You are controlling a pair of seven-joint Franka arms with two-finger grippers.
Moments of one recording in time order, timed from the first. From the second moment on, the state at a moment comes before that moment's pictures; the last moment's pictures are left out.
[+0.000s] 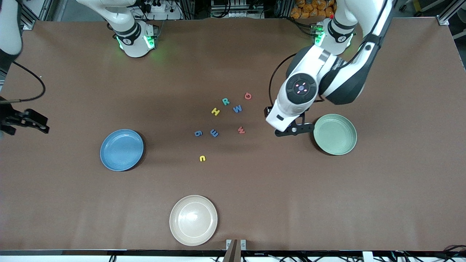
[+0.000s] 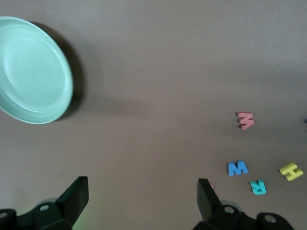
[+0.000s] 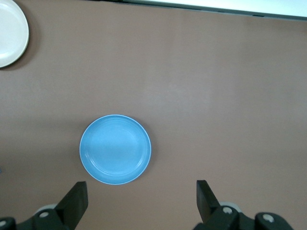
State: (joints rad) left arm -0.38 0.44 -0.24 -1.57 0.02 1.75 -0.77; right arm -0.03 0.17 -0.05 -1.55 -0.04 1.82 -0.14
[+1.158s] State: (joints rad) left arm -0.65 0.52 -0.24 -1.99 -0.08 2.38 -1.39; right arm 0.11 0.32 -0.04 -1.55 -0.03 1.88 -0.14
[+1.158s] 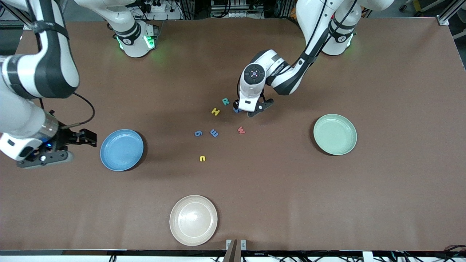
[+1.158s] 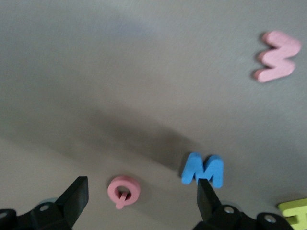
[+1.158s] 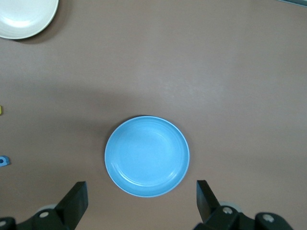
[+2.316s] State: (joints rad) left arm -0.71 0.49 -0.24 -2.12 0.06 2.51 -1.55; right arm 0.22 0.44 -0.04 -1.56 0.14 2.00 -0.14
